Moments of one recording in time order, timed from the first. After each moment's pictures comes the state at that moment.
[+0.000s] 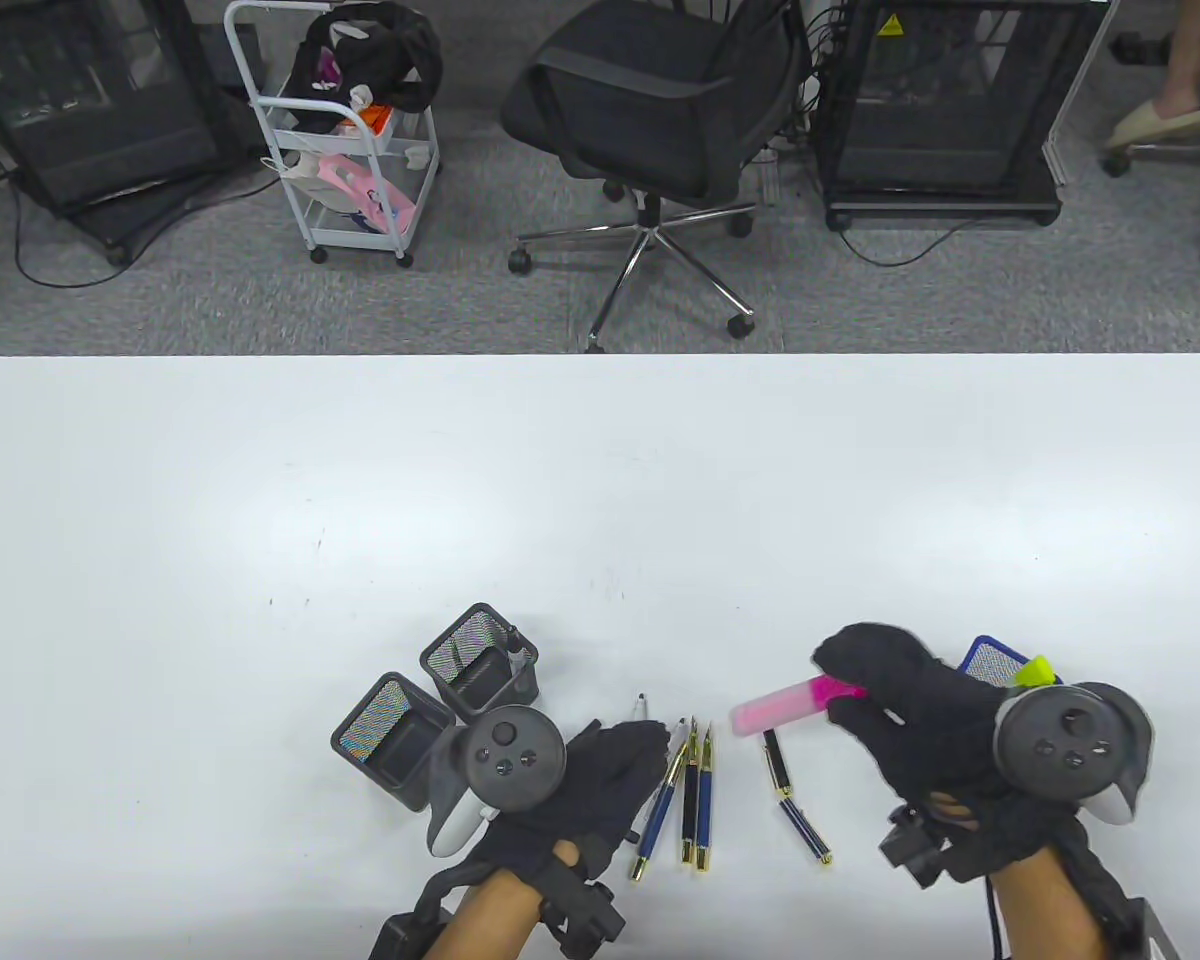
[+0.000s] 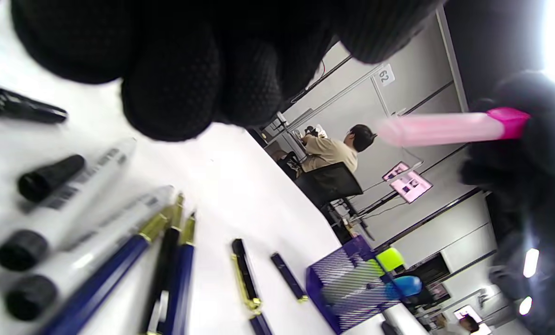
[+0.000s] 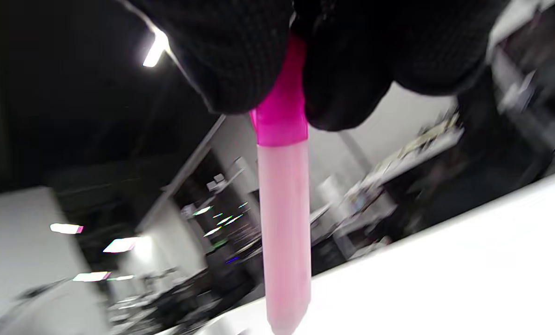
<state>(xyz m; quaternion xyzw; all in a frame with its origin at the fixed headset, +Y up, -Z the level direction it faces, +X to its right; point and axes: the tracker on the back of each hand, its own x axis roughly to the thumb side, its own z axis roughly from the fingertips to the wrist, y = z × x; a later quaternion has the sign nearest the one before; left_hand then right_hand) -0.092 -0.712 -0.200 -0.11 -0.20 0.41 0.88 0.253 -0.586 -0.189 0.18 -0.16 0.92 0.31</state>
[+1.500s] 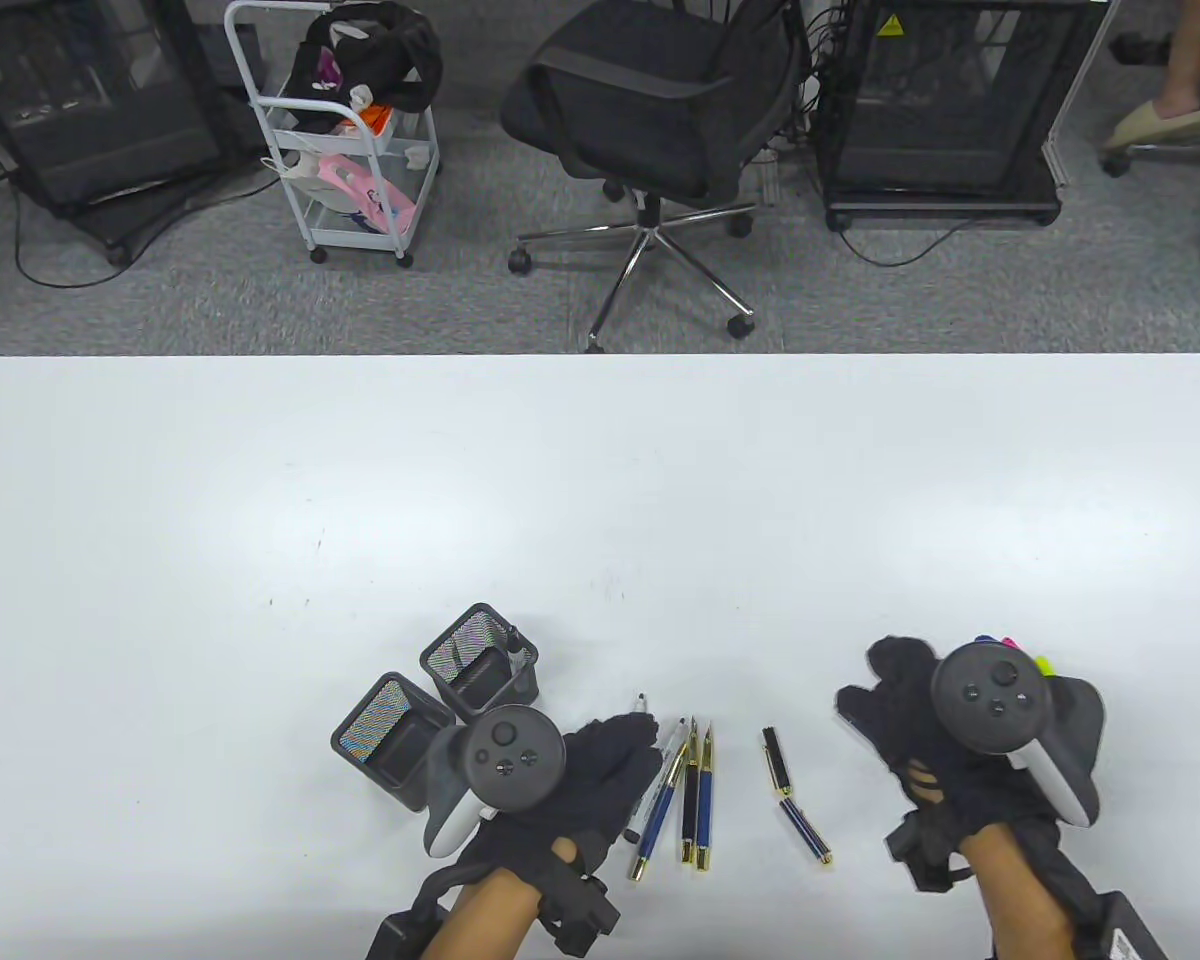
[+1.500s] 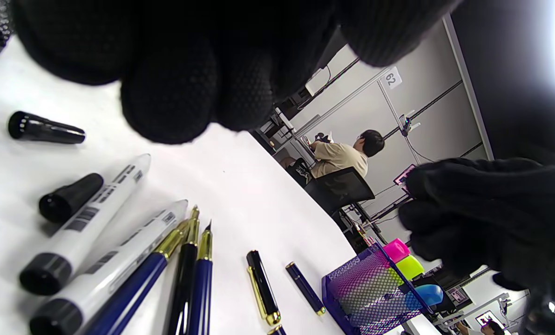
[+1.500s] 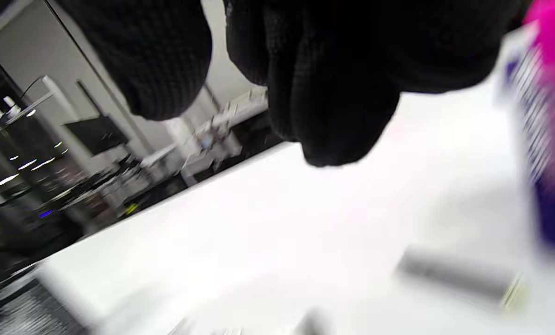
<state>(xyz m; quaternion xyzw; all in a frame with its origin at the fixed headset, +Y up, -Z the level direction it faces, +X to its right) -0.094 -0.707 -0.199 -0.11 -0.19 0.40 0.89 0.200 -0.666 -0.212 0.00 0.09 0.95 0.29</state>
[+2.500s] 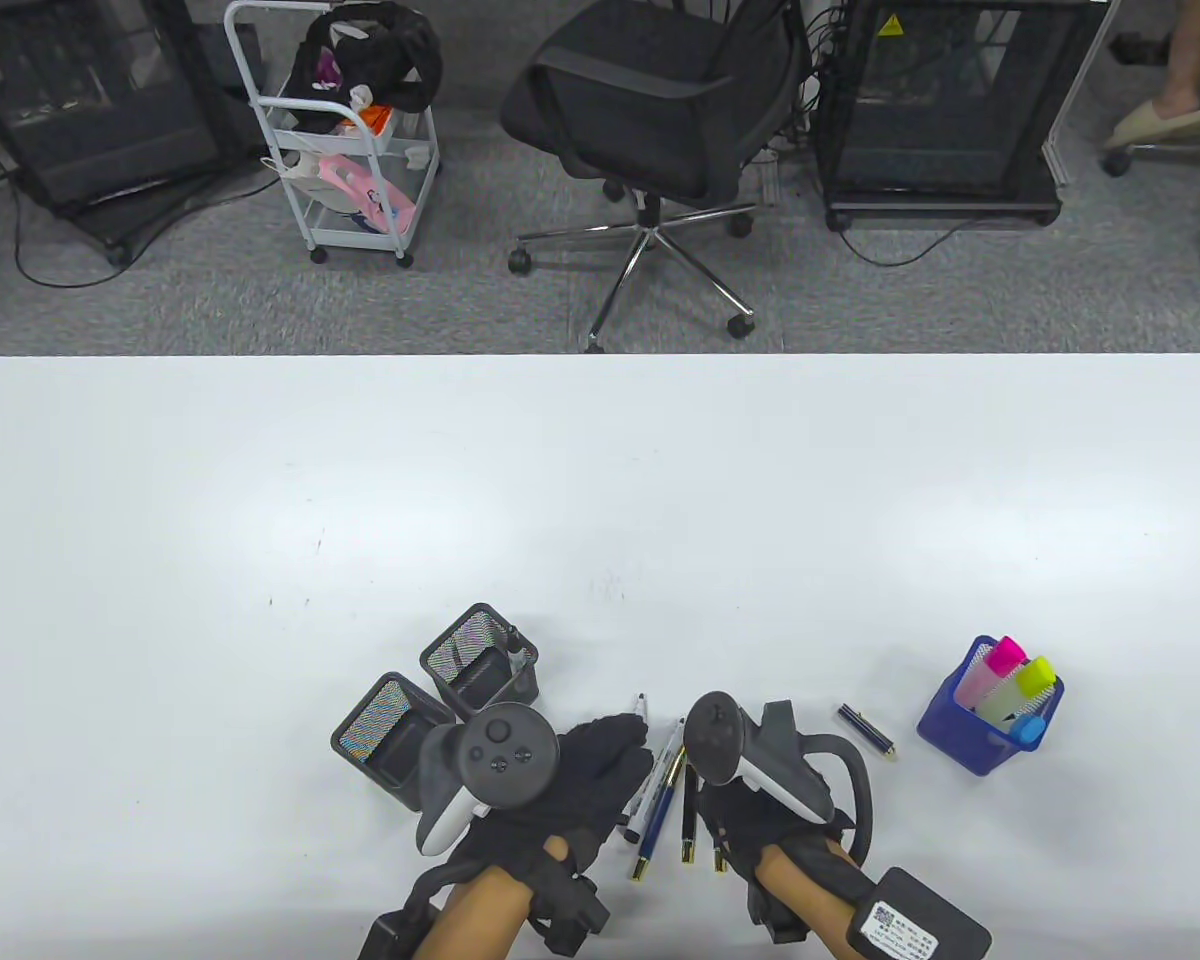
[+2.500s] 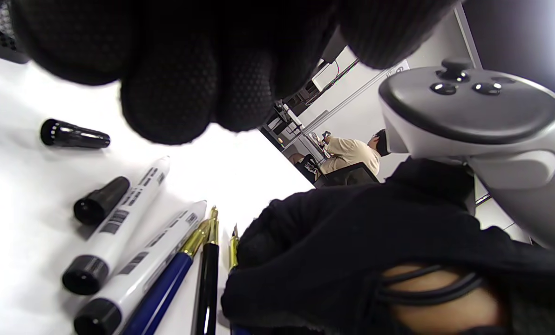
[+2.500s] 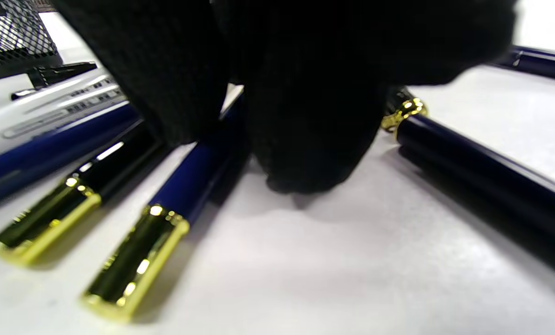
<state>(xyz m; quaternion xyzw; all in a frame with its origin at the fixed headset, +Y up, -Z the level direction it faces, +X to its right) -0.100 -0.709 -0.200 -0.12 -0.18 0.39 0.89 0.100 -0.753 -0.216 0.02 0.18 0.98 0.05</state>
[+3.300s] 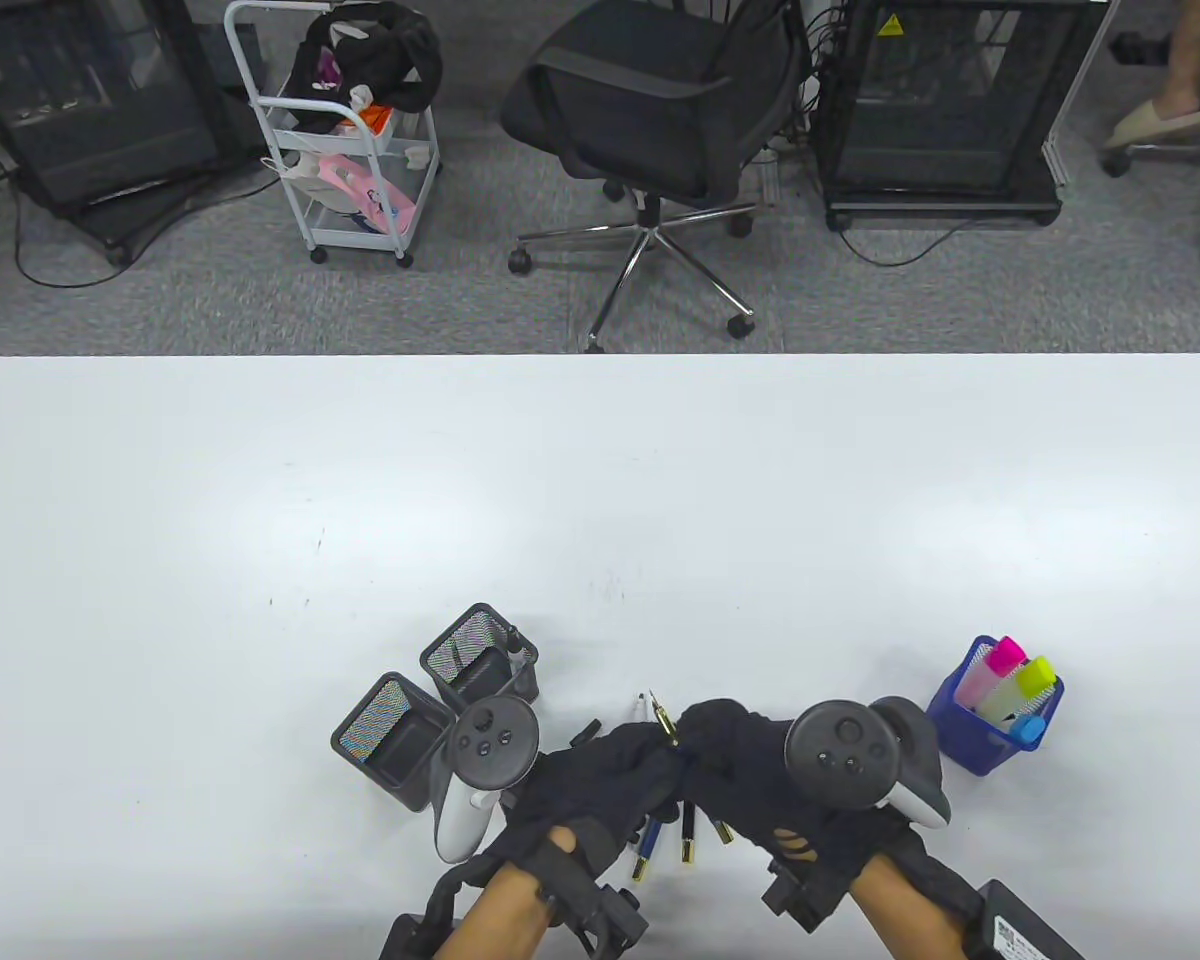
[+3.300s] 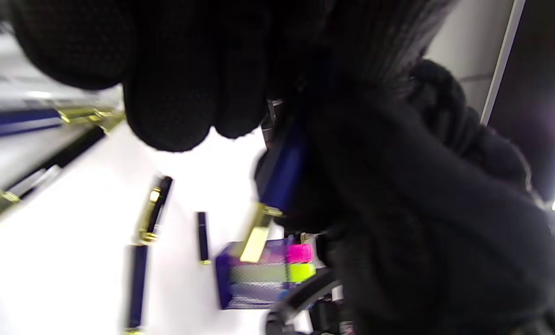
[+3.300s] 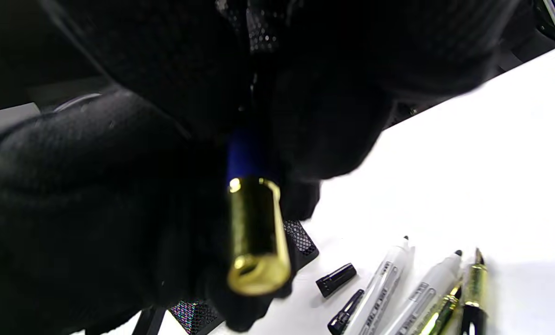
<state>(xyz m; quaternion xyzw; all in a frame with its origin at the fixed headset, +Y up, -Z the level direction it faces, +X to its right) -0.085 -0.729 -0.197 -0.20 -0.13 0.63 0.74 0.123 -0.664 -0.191 0.25 0.01 0.91 0.32</state>
